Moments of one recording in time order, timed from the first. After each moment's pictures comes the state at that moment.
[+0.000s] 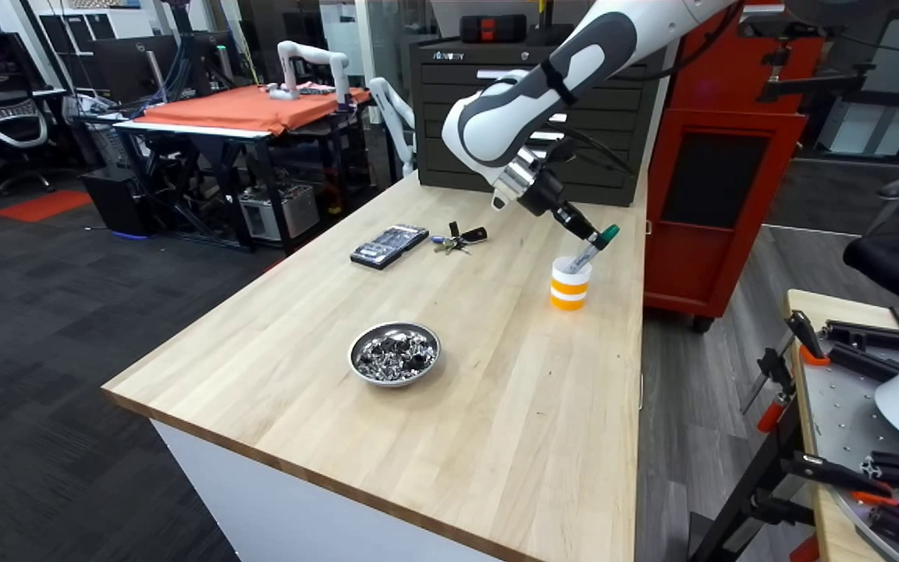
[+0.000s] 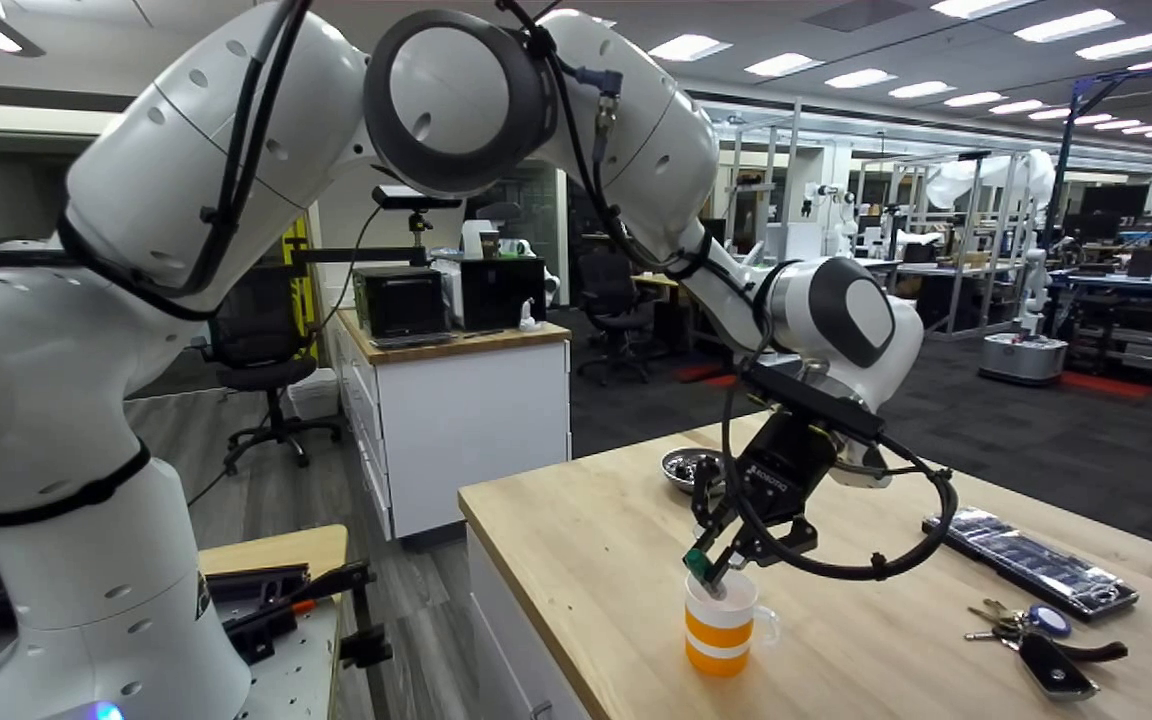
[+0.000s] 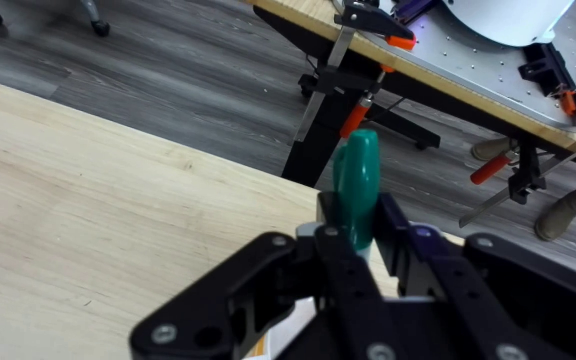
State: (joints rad) arm -0.11 0.83 0.01 -1.38 -0.27 1.30 -0.52
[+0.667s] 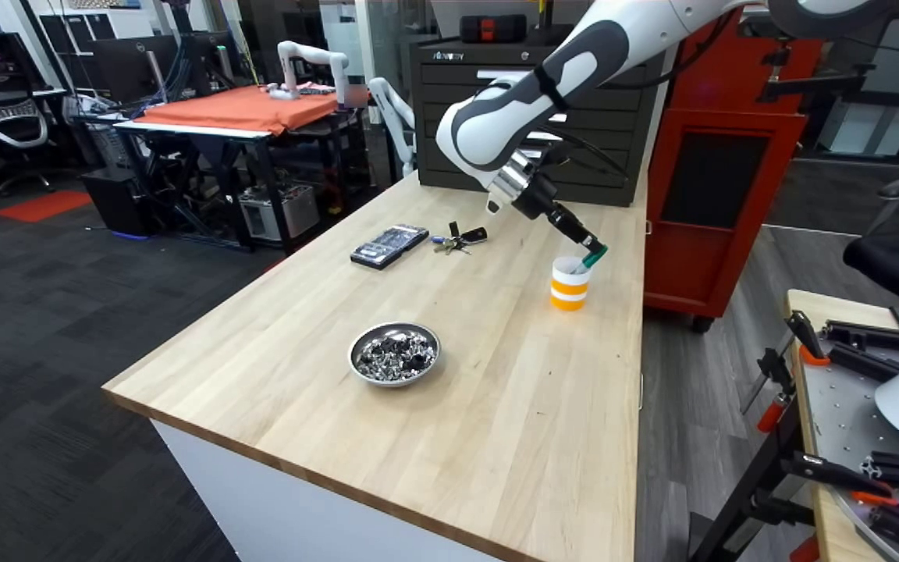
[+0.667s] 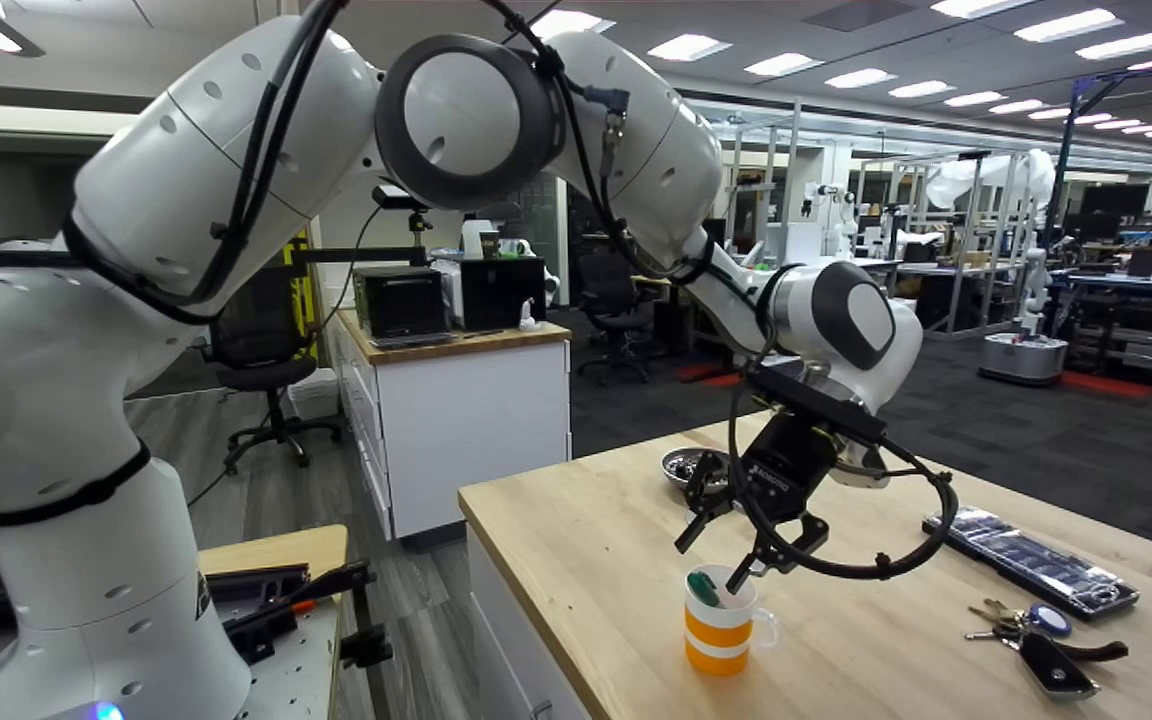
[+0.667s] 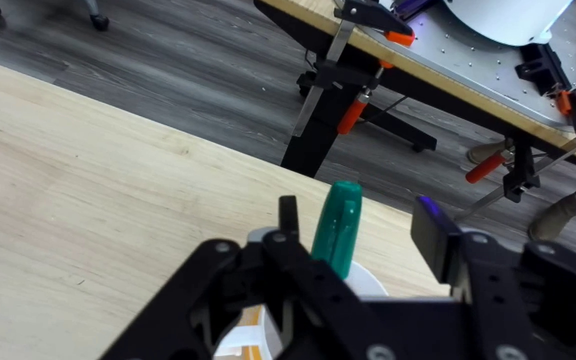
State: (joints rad) arm -0.11 0.87 0.02 -1.32 -0.27 1.28 -0.54
